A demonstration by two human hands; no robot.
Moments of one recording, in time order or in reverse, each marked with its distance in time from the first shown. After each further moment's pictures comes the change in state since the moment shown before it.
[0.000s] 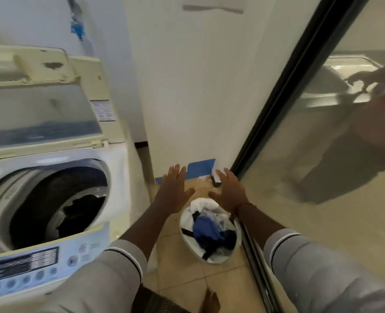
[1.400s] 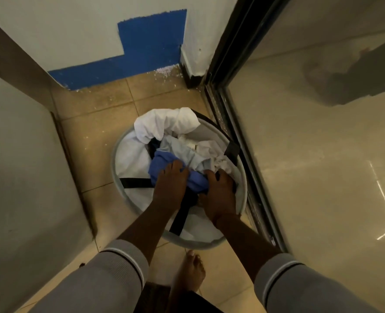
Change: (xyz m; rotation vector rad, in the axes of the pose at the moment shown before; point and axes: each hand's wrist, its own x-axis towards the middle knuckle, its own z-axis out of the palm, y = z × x) left_hand 0.121 -0.104 0.612 0.148 -0.241 0.106; right_hand 0.085 0.316 0.483 -0.001 -0.146 0.456
